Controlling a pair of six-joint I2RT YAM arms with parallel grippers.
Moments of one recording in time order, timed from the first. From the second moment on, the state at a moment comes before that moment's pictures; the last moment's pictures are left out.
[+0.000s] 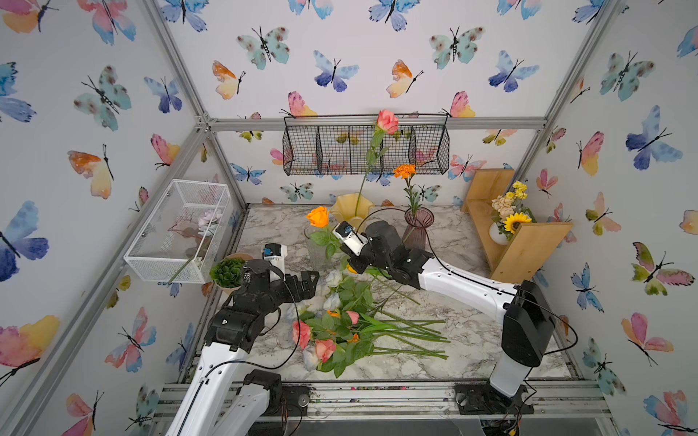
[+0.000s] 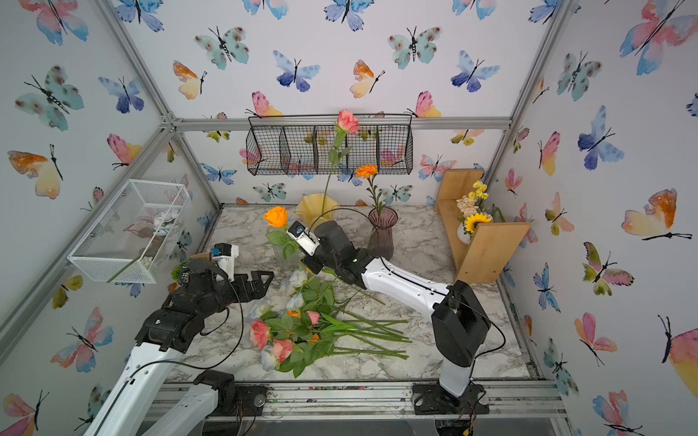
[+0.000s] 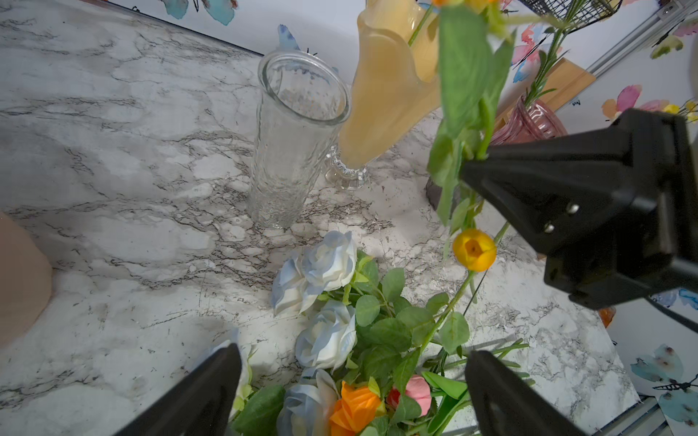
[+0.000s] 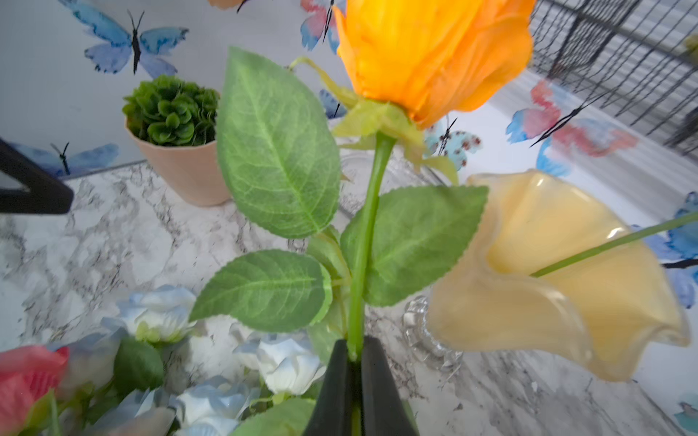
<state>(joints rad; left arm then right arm) -0.23 0.75 0.83 -0.64 0.24 -0.36 0.90 1.75 1.42 -0.03 -0.04 -0.23</state>
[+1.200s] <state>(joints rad) -0.23 0.75 0.83 -0.64 0.24 -0.36 0.84 1.57 1.62 0.22 0.03 -0.13</state>
